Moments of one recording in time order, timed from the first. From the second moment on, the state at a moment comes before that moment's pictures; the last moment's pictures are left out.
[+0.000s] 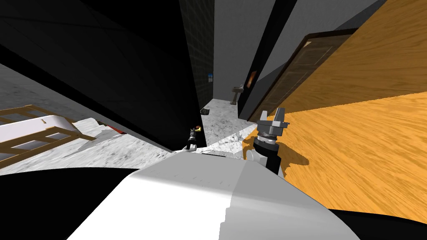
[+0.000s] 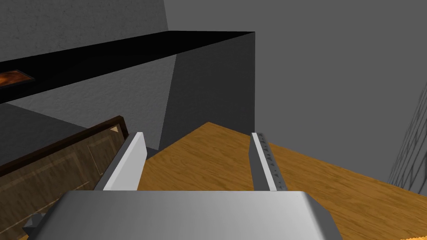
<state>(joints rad) -0.18 0.09 0.12 -0.58 0.23 -0.81 -0.11</state>
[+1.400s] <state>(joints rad) -0.17 0.10 0.25 -0.58 0.32 -0.82 -0.16</state>
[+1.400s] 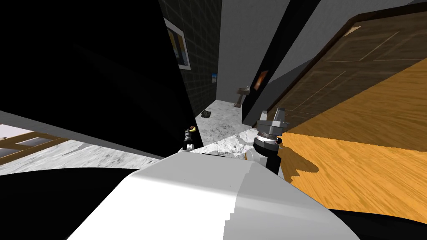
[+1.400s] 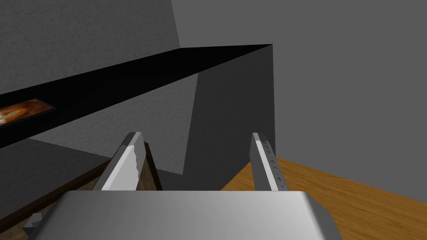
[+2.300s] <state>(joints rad) -0.16 0.12 0.32 -0.57 0.37 -0.83 -0.19</state>
